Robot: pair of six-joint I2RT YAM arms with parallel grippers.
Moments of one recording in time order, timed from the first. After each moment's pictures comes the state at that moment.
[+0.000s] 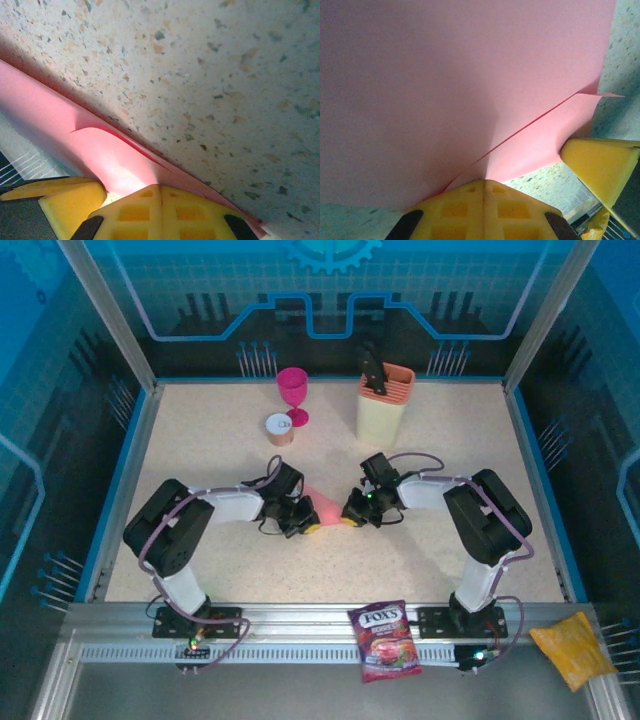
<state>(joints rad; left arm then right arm) -0.54 1.72 0.80 -0.19 0.47 -1.11 0.53 1.80 0.90 -0.28 -0.50 0.99</state>
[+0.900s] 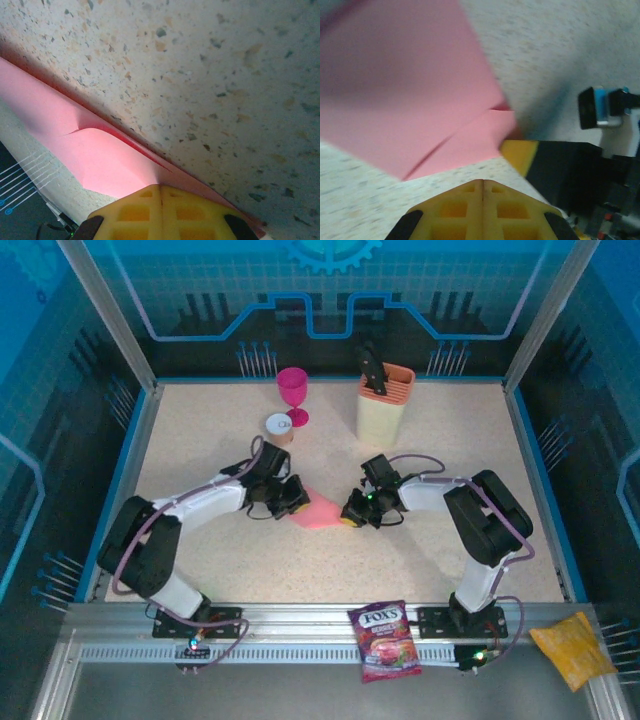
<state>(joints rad) -0.50 1.59 0.93 -0.37 0.41 -1.05 0.53 1.79 0.87 -0.23 -0.51 1.01</state>
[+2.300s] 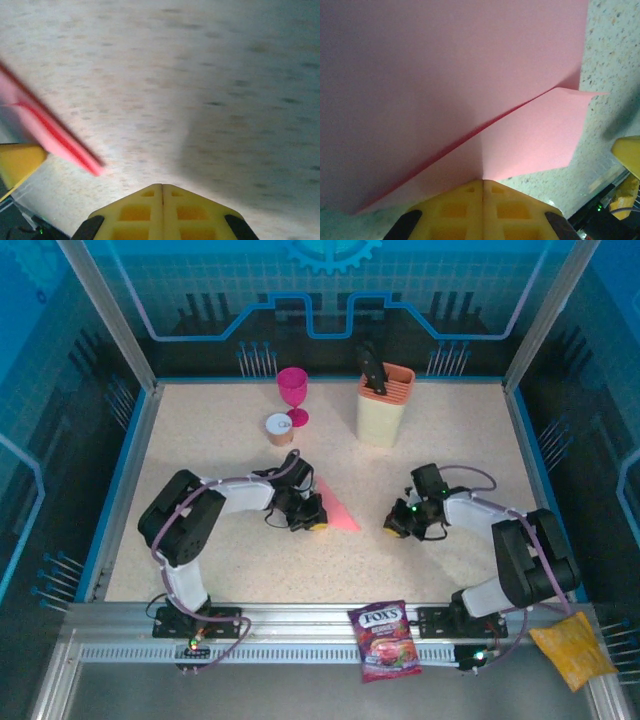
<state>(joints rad) -0.56 1.81 0.96 -0.32 0.54 -0.90 0.30 1.47 0.67 -0.45 -0.49 0.77</state>
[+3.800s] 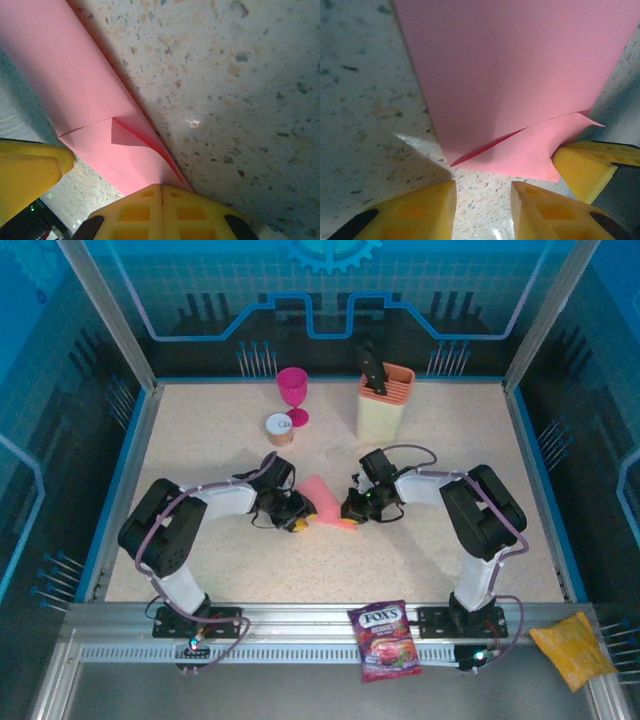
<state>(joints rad) -0.48 1.72 0.85 -0.28 0.51 -1.11 0.52 1.84 0.95 -0.32 -0.55 0.72</state>
